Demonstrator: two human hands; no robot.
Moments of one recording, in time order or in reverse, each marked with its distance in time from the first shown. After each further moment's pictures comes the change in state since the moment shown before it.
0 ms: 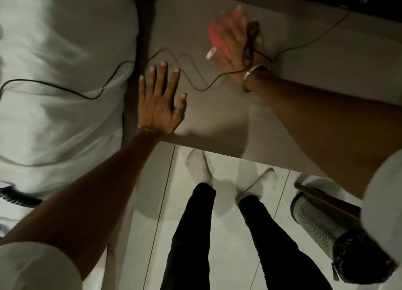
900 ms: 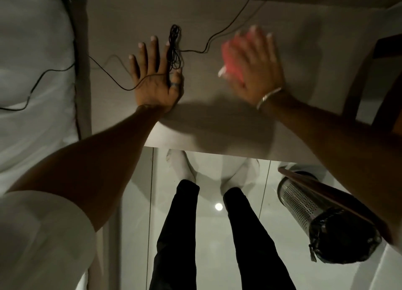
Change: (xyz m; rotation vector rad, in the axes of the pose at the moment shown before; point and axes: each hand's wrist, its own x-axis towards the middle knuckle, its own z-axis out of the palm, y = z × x) left_hand 0.066 0.147 0.021 0.051 -0.055 0.030; right_hand -0.184 0.104 -0.079 -0.673 0.330 0.292
